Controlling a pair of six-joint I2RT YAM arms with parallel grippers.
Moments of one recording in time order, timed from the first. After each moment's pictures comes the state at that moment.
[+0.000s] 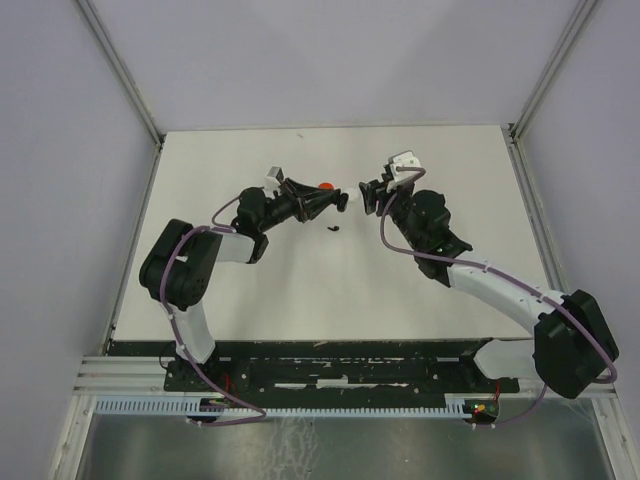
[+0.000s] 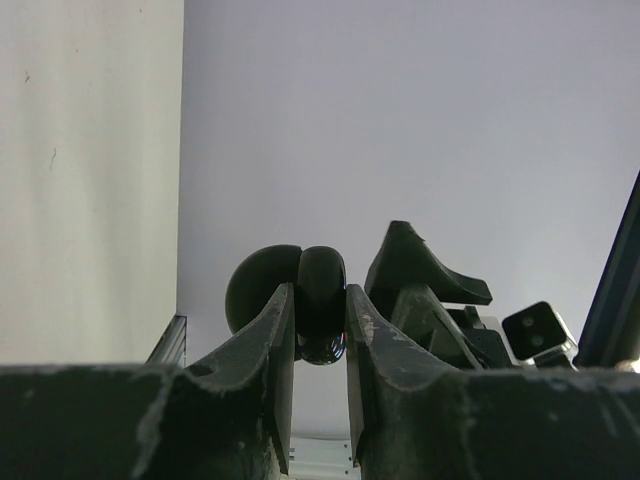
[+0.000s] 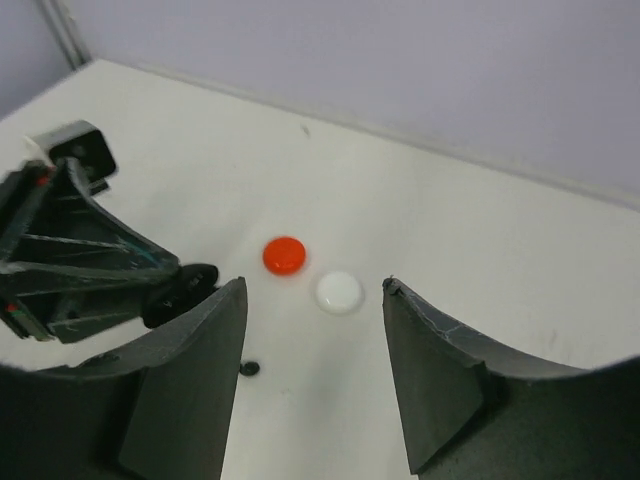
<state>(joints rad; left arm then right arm) -0.38 1.85 0.81 1.09 0.60 -1.72 0.61 1.29 0.79 0.53 0.17 -0.02</state>
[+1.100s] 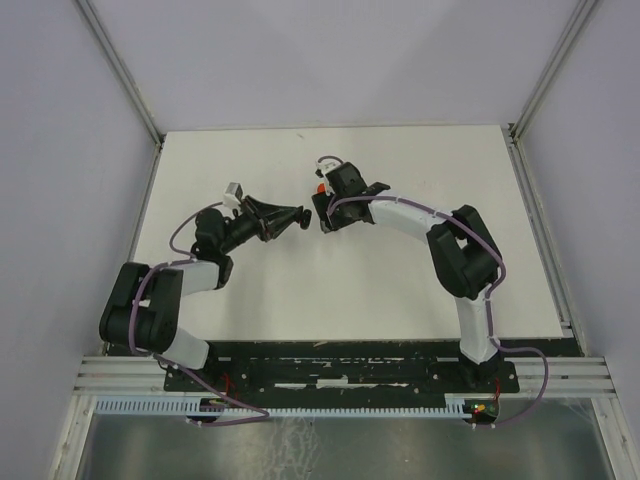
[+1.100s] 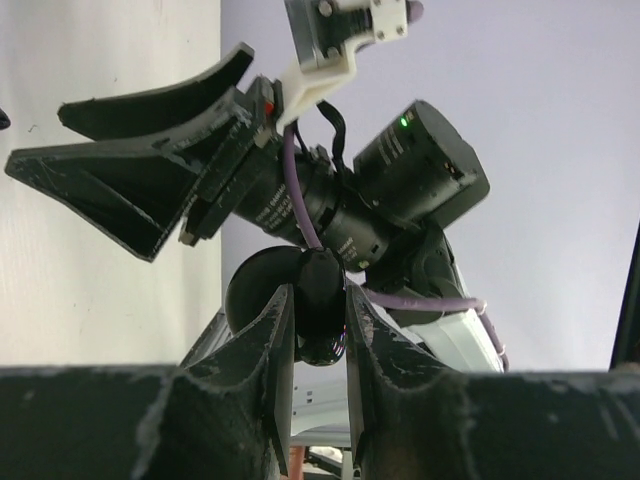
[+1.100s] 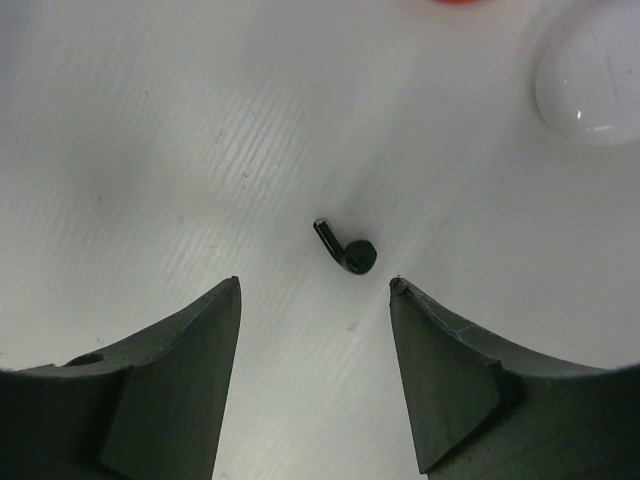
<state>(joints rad) -0.19 1.53 0.50 1.04 0.72 -1.59 0.65 2.03 1.50 -0.37 0.01 0.19</state>
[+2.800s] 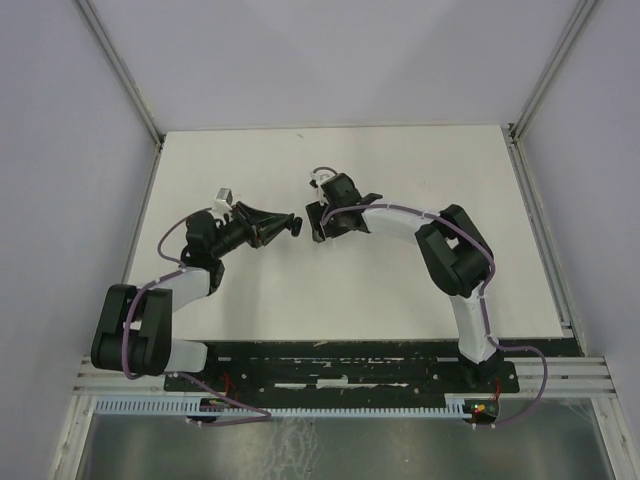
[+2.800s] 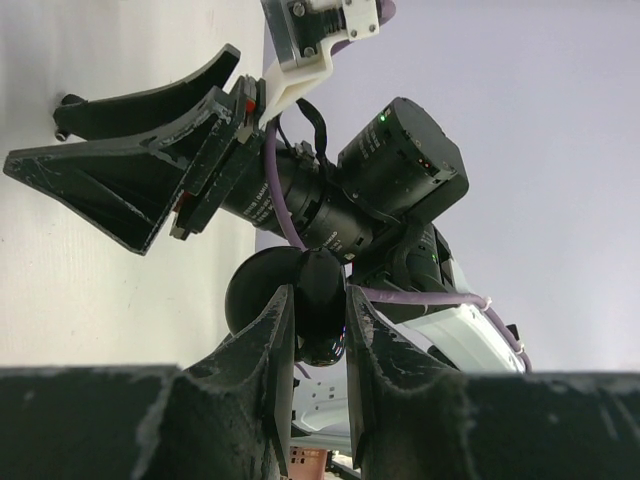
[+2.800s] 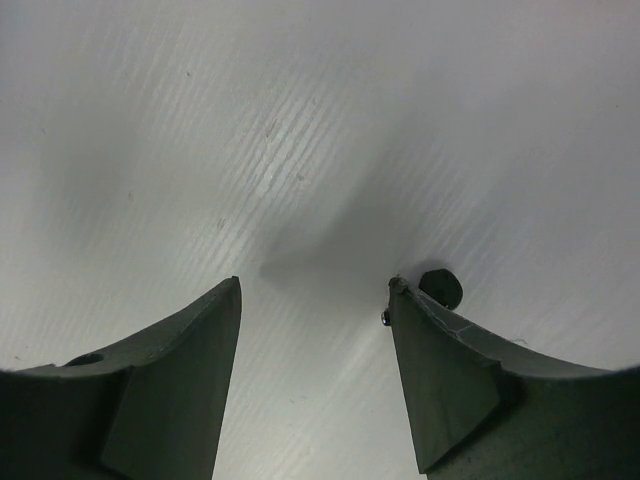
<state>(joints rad) -0.12 1.37 0.45 0.81 0.74 -1.47 0.68 2.12 1.49 -0.26 -0.08 0.24</state>
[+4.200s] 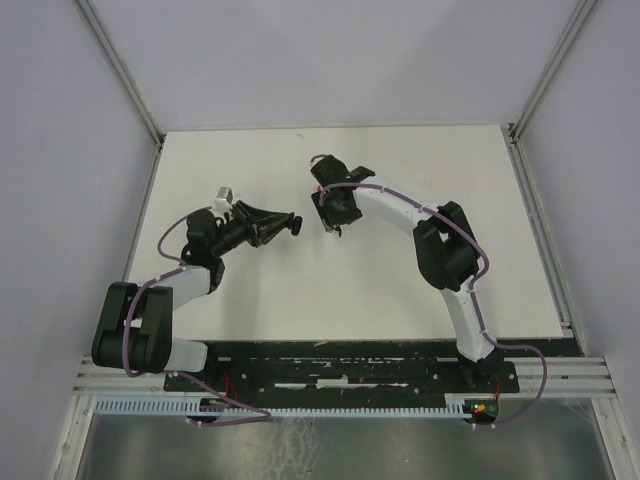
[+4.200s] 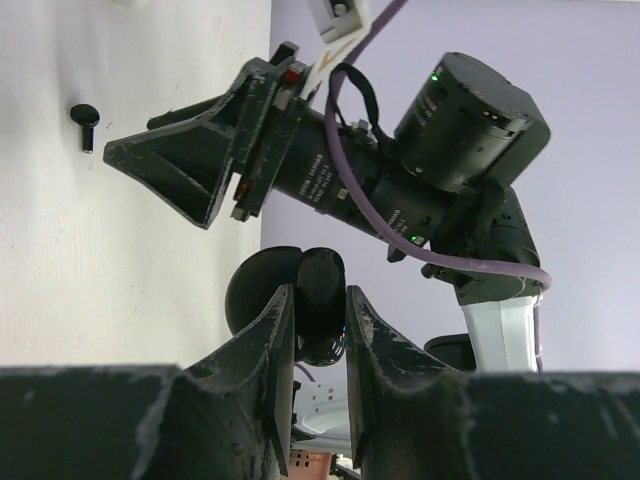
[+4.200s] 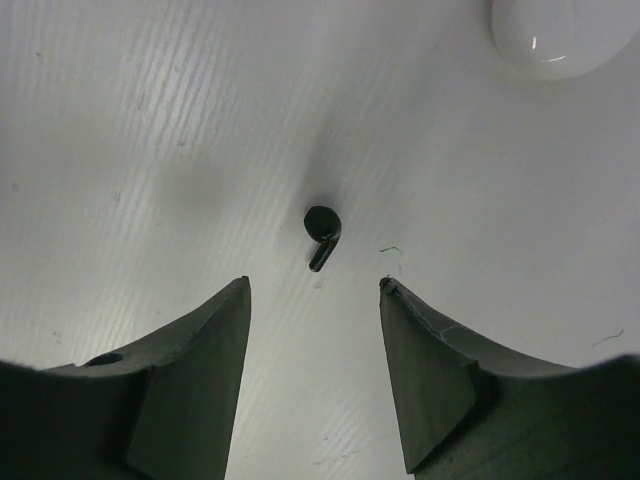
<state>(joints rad) -0.12 1.38 0.46 0.80 0.74 -1.45 0.68 2.19 1.85 -0.77 0.14 0.22</state>
